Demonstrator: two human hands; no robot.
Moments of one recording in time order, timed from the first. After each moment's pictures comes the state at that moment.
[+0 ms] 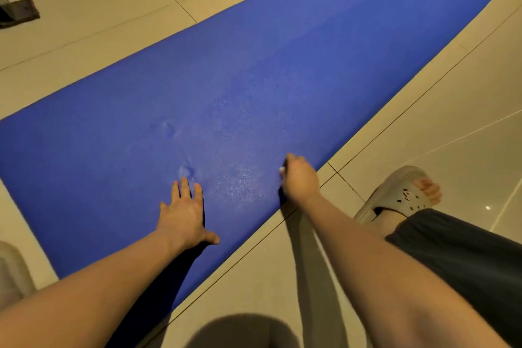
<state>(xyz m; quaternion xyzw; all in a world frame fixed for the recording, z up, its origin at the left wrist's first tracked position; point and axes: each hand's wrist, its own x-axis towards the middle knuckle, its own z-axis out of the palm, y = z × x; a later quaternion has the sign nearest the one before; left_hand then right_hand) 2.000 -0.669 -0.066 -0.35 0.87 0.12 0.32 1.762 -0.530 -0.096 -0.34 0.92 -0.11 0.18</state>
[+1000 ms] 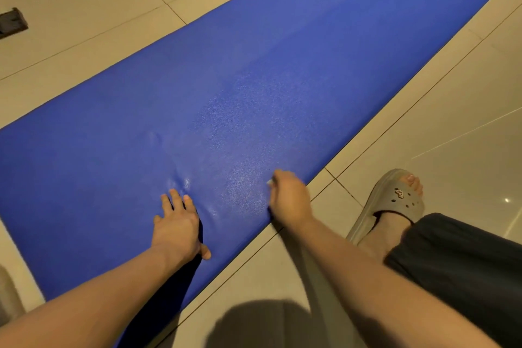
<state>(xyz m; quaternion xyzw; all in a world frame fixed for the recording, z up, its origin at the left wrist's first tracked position) 1.974 -0.655 -0.063 -0.37 0.85 0.06 0.36 1.778 -0.517 -0.099 -0.33 0.91 -0.19 0.17</state>
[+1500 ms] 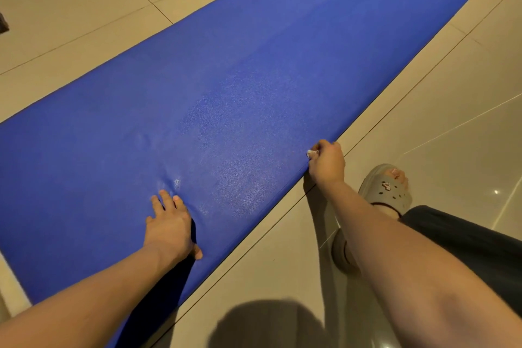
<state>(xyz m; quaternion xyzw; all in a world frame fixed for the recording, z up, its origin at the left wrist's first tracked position) 1.968 -0.653 -0.062 -0.38 0.85 0.06 0.36 1.662 -0.492 -0.105 -0.16 0.95 -0.24 0.13</state>
